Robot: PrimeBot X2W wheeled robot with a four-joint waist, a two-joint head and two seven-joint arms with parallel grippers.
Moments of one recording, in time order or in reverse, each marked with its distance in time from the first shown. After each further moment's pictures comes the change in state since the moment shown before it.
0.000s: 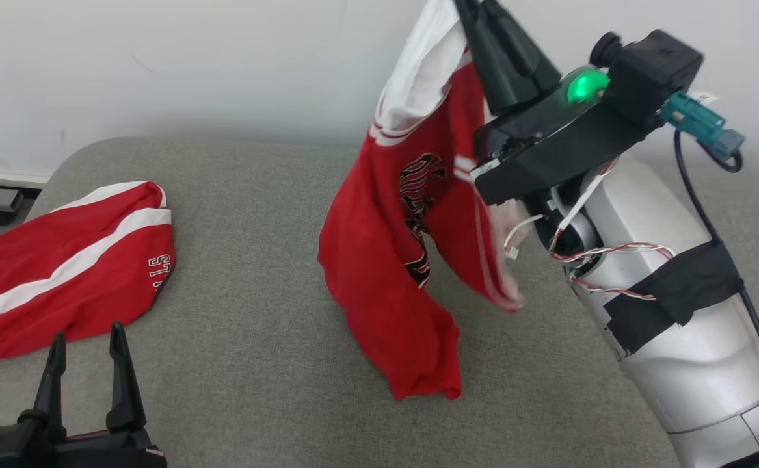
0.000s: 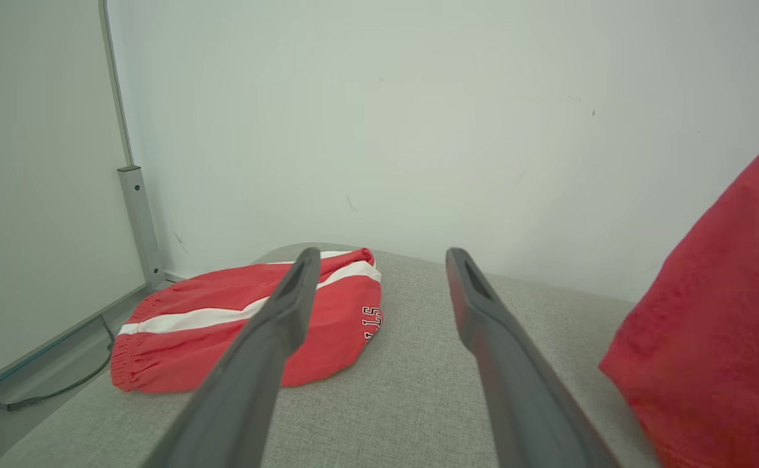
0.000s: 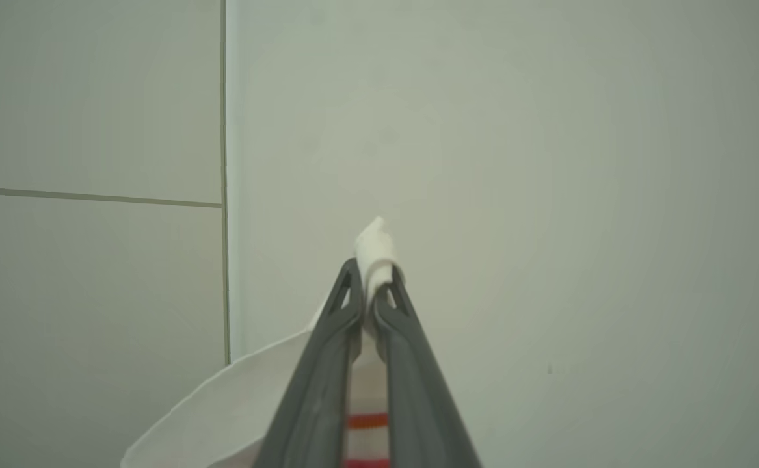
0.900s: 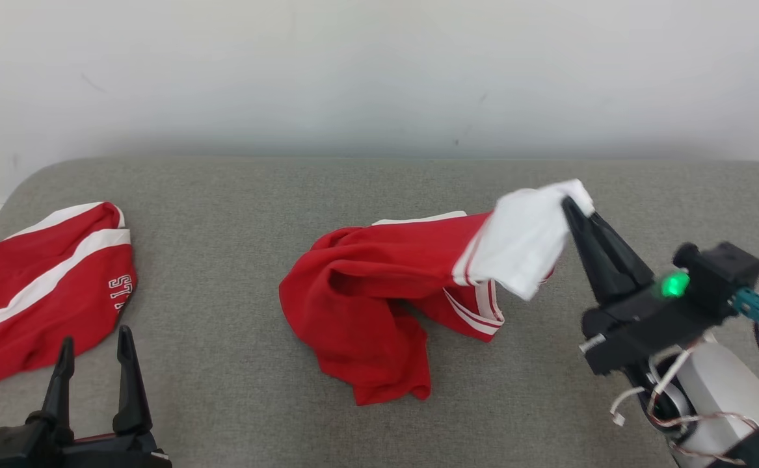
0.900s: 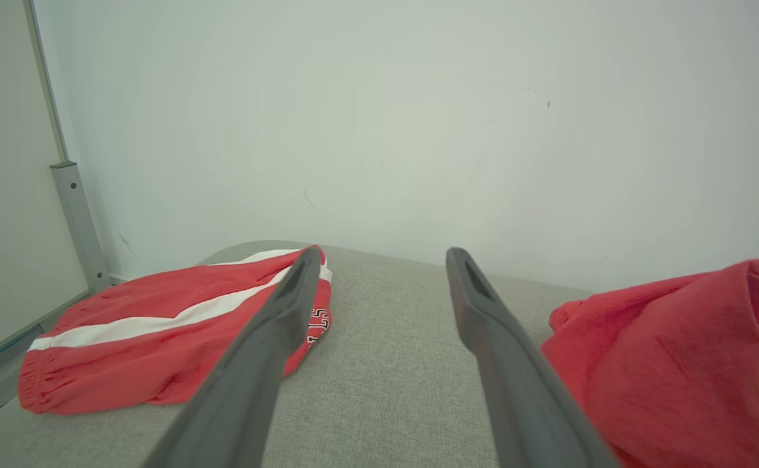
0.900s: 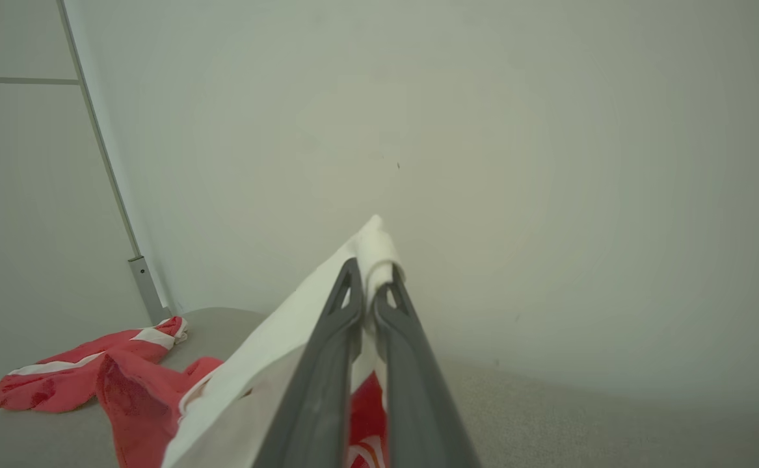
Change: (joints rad) left arm -0.002 -0.016 0.004 0.022 0.009 -0.022 0.000; right arm 0.497 -0.225 -0.088 -0.170 0.027 0.001 0.000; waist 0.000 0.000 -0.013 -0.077
